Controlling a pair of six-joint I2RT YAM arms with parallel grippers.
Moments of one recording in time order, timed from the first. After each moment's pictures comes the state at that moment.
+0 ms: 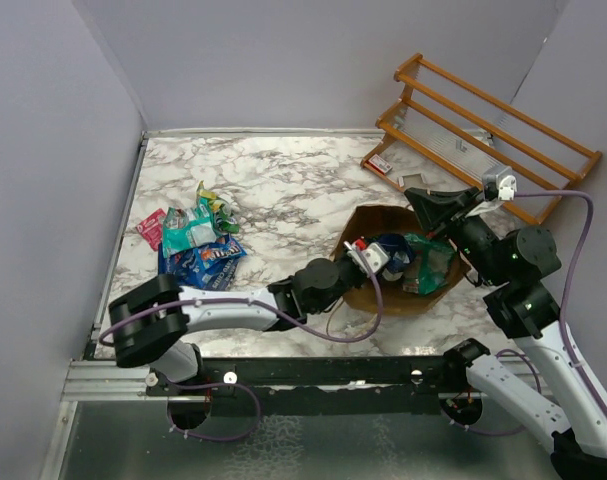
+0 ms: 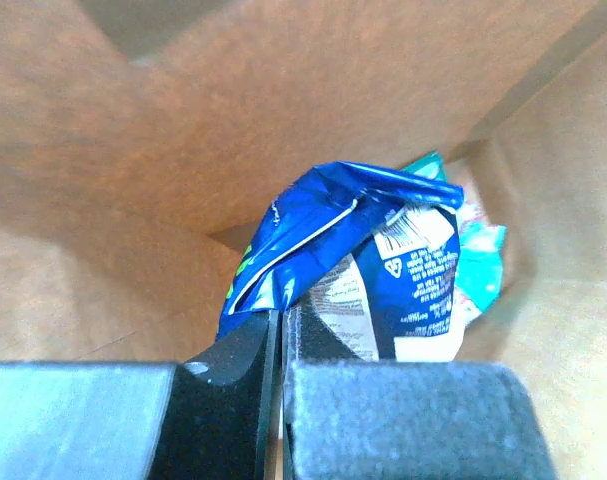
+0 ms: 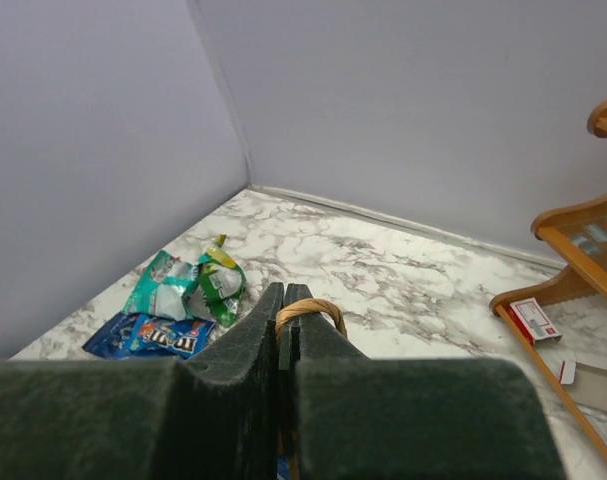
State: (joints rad) left arm -1.22 1.57 0.84 0.71 -0.39 0.21; right arm 0.46 0.65 0.88 0.02 -0.16 0.19
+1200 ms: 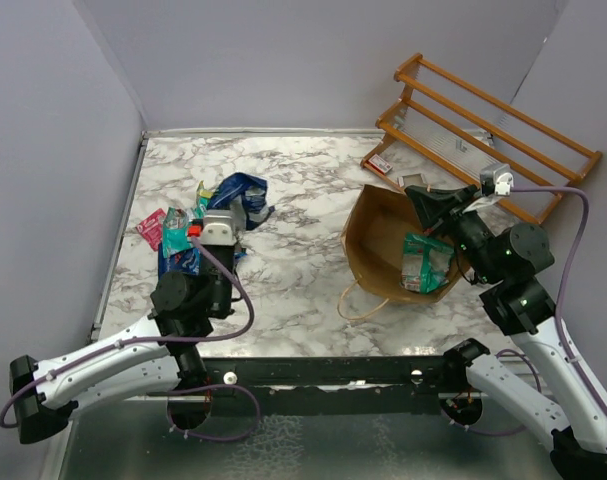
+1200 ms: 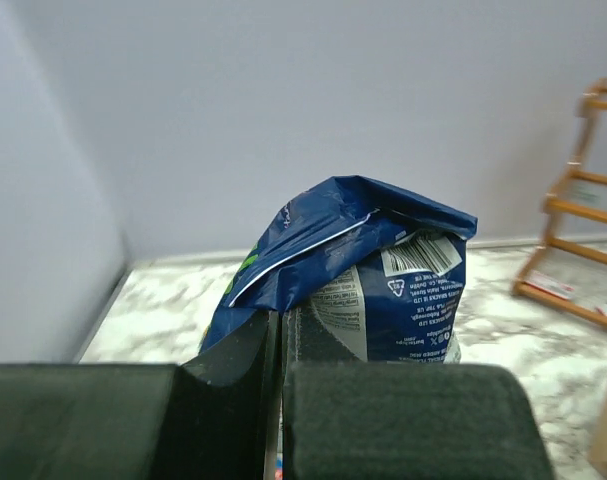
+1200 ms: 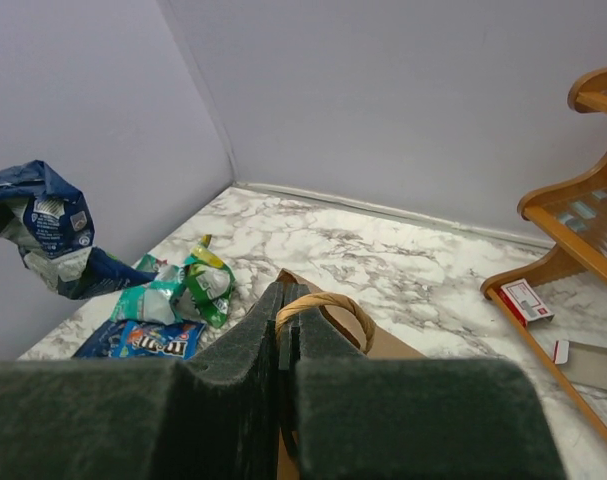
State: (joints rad) left arm -1.09 0.72 0.62 0.60 -0.91 0.50; right arm 0.46 0.67 0.86 0.03 -0.09 0.22
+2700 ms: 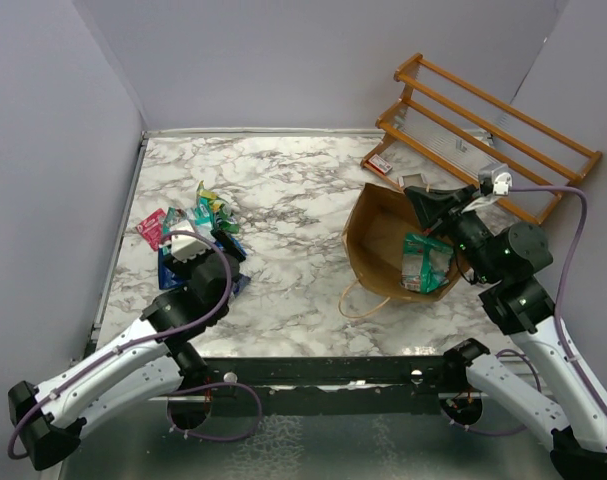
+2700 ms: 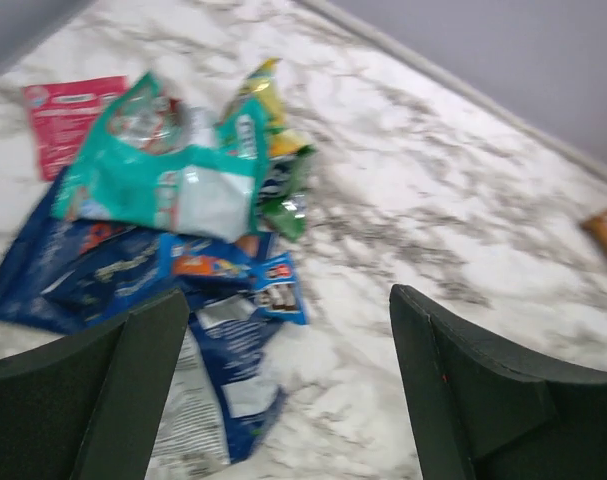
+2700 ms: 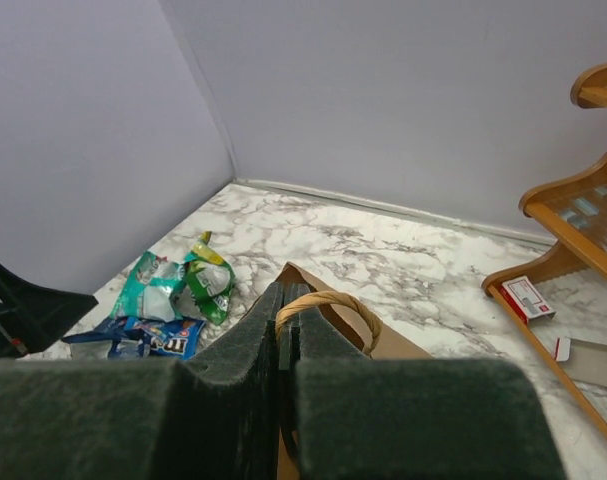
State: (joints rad) left arm -0.85 0.69 0.59 -0.48 -1.13 -0.84; right arm 0.46 0.67 0.86 0.03 -0.09 0.22
